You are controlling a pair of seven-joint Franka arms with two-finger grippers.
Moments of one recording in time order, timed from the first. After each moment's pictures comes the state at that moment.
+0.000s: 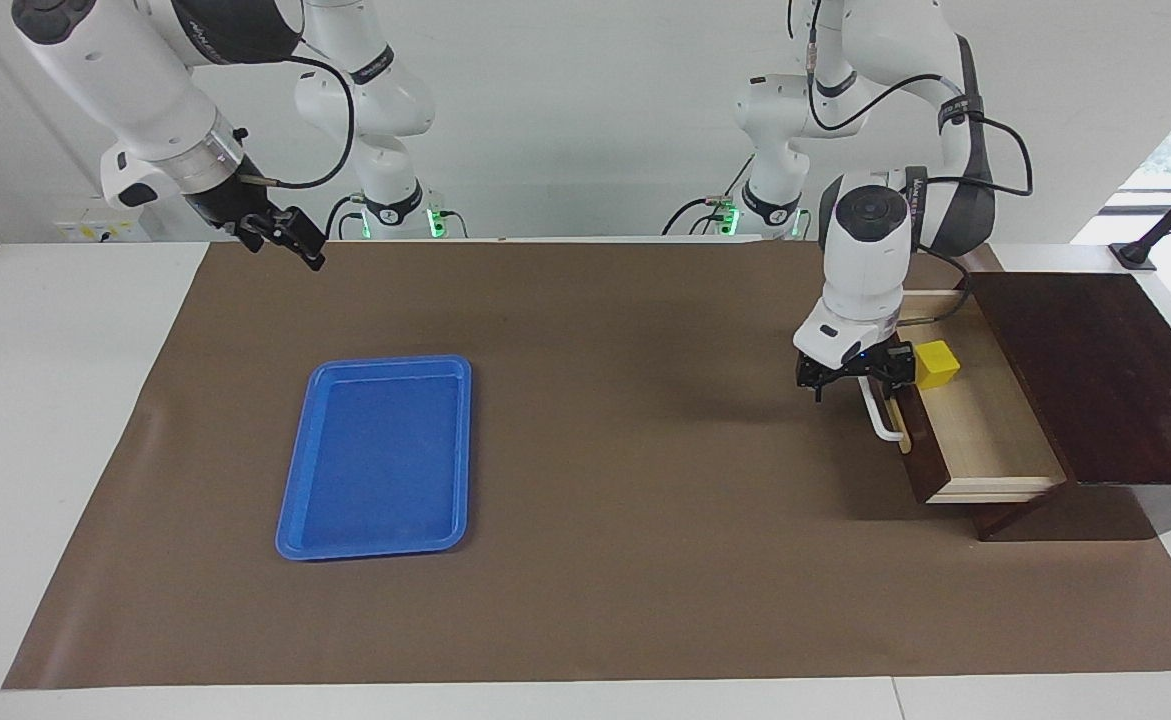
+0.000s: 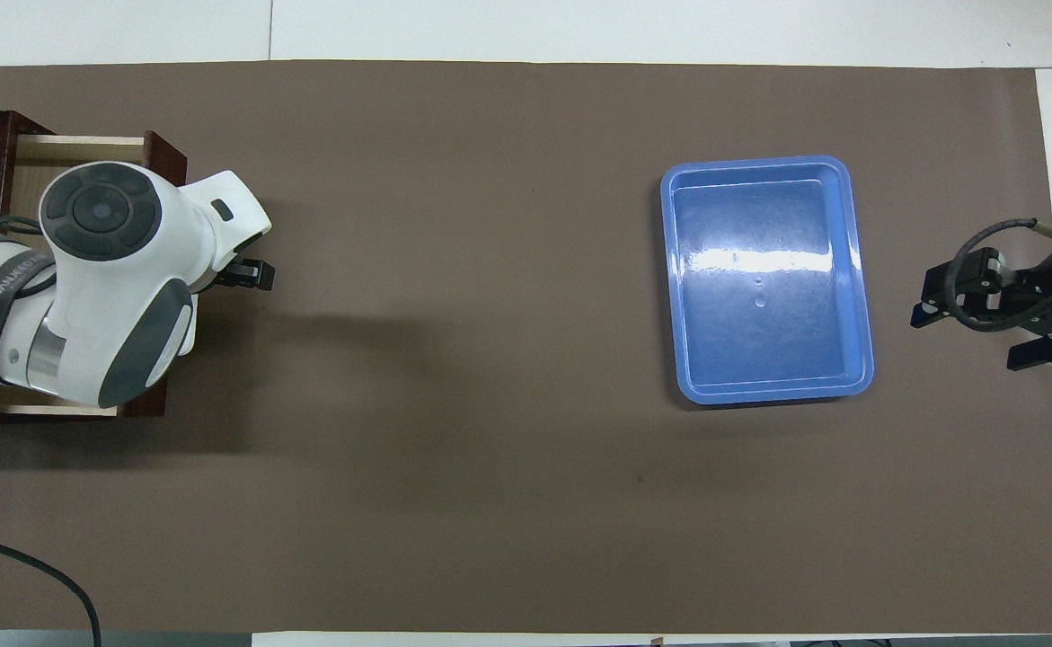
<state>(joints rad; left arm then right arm) -0.17 0.13 -0.09 -1.91 0.35 2.06 -0.20 -0.13 -0.06 0.10 -1.69 0.13 1.45 0.45</state>
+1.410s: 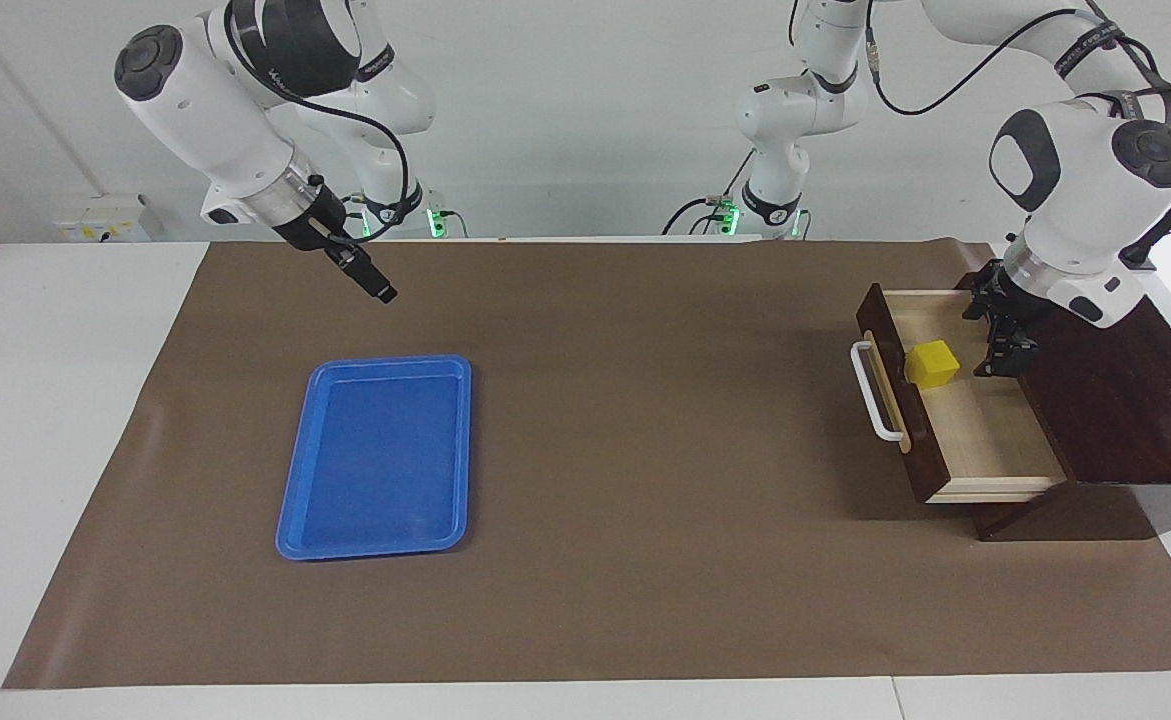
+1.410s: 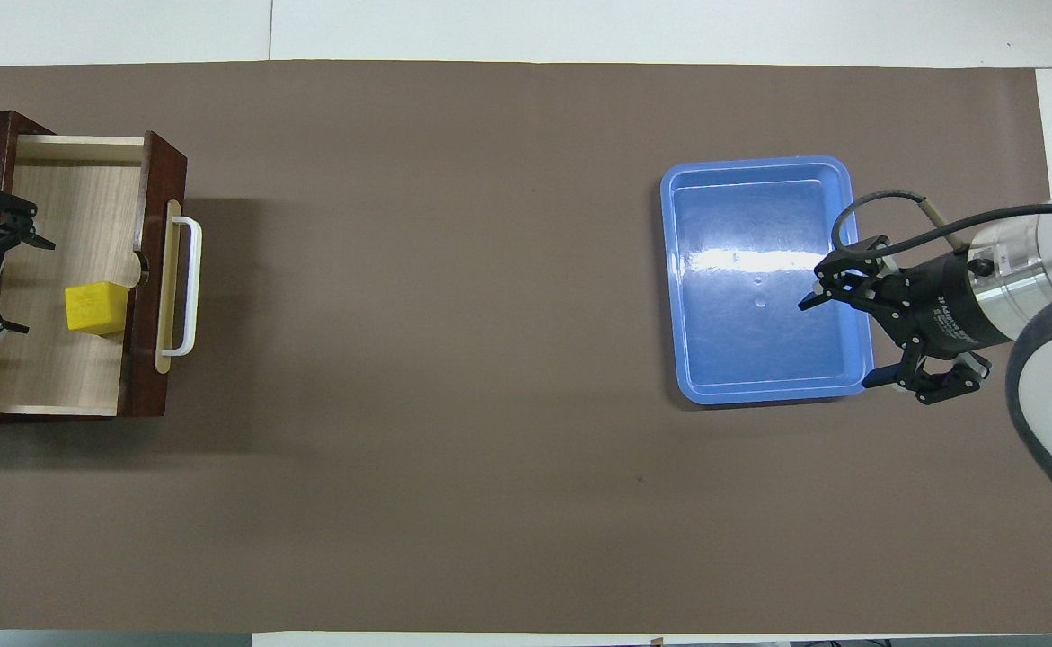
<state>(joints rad) 0.14 0.08 -0.06 -1.81 0.11 1.83 -1.40 -0.05 -0.08 0.11 -1.85 0.32 1.63 0.94</state>
